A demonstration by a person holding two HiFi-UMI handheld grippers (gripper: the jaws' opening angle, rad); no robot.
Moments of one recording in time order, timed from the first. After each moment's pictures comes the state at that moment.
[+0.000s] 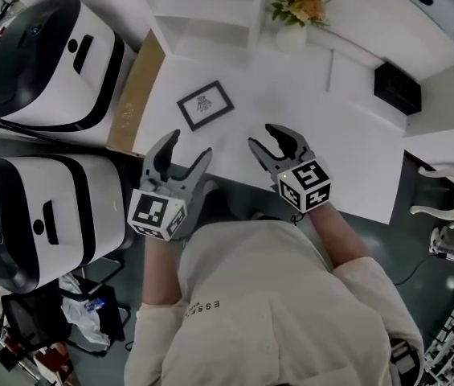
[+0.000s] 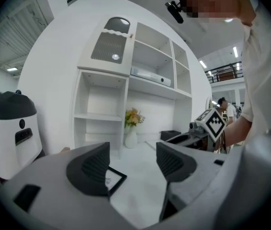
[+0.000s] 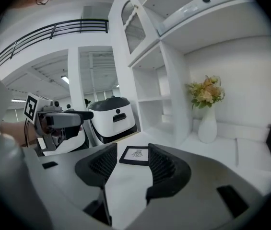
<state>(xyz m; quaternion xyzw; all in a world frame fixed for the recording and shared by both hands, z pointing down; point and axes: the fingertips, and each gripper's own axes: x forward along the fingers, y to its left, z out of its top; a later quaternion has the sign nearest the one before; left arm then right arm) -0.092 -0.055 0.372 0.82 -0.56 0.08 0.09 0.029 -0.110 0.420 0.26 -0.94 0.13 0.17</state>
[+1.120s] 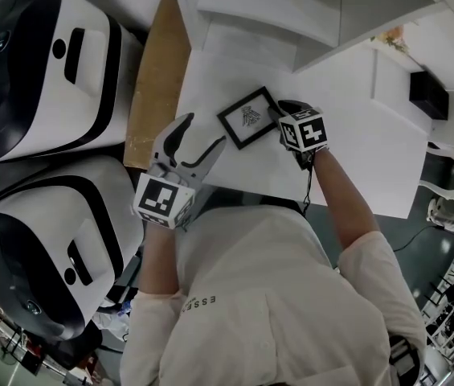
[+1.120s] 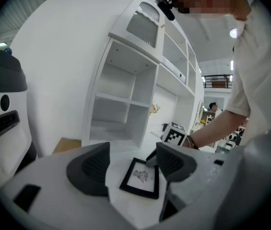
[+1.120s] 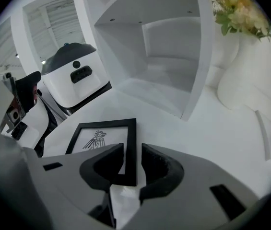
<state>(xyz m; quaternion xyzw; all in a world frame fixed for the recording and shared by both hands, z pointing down) -0.232 -0.156 0.443 0.87 -0.47 0.09 0.14 -0.080 -0.245 0.606 0.31 -0.81 0.26 0.42</state>
